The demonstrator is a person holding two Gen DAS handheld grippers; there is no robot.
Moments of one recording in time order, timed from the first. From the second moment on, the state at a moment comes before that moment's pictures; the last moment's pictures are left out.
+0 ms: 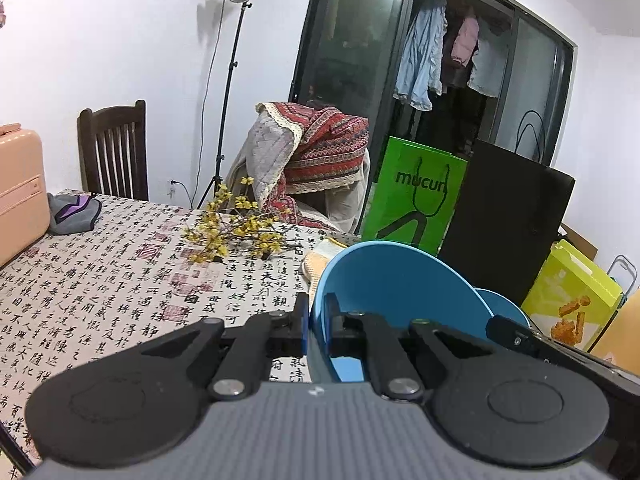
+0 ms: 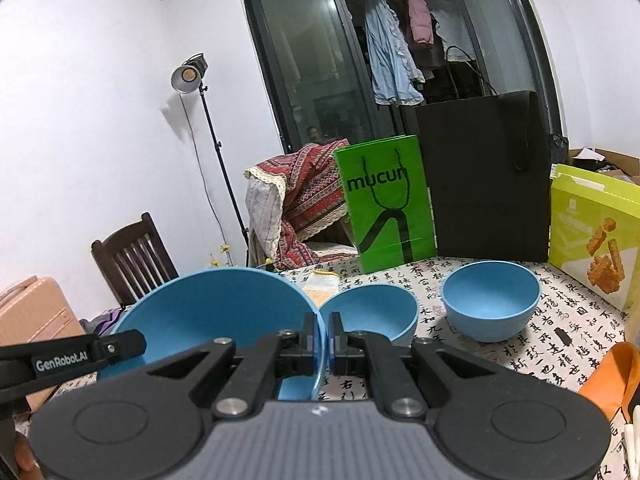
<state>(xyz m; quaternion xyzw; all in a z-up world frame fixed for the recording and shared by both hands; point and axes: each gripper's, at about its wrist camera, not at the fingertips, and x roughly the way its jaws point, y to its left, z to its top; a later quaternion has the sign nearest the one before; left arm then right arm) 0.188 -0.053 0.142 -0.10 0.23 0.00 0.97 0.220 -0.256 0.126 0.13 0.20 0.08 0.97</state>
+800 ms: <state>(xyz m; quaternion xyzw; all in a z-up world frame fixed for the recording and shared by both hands) 0.160 0.003 0.142 -0.12 0.22 0.04 0.97 0.207 -0.203 0.124 0.11 0.21 0.12 0.96</state>
